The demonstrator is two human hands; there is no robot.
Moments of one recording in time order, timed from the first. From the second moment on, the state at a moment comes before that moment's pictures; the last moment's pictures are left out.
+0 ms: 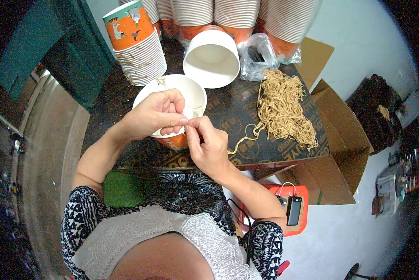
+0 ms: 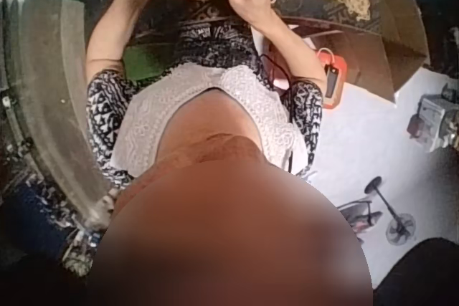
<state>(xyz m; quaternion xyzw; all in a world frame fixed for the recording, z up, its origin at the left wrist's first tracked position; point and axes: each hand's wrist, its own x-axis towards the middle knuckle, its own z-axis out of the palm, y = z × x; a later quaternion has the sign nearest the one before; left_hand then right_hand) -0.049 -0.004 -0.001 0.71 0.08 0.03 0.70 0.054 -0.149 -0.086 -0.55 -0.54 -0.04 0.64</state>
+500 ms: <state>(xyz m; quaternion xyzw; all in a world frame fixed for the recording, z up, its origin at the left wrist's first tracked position) -0.061 -0.002 0.003 0.76 0.09 0.00 0.64 0.081 -0.175 -0.049 -0.56 -0.56 0.07 0.61</state>
